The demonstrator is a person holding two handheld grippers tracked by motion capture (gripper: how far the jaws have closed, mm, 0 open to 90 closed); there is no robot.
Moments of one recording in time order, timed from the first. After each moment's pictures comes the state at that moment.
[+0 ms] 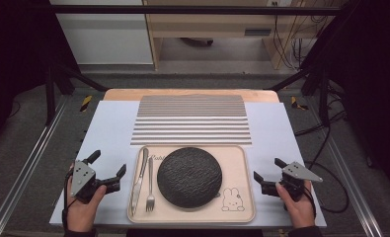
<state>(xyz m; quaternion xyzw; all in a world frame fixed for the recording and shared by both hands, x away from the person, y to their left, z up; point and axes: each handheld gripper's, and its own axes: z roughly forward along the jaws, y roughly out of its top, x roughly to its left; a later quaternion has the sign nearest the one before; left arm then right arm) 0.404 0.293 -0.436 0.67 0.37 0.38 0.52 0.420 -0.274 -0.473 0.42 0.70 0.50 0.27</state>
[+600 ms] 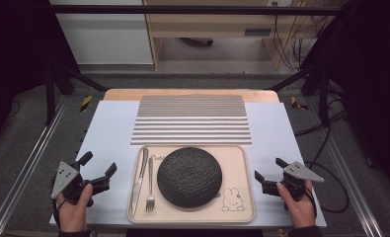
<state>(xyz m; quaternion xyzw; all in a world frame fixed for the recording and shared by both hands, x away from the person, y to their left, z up) 0.403 0.318 -0.443 0.62 0.39 0.35 0.58 0.420 -0.277 -0.473 0.43 0.70 0.50 0.28</state>
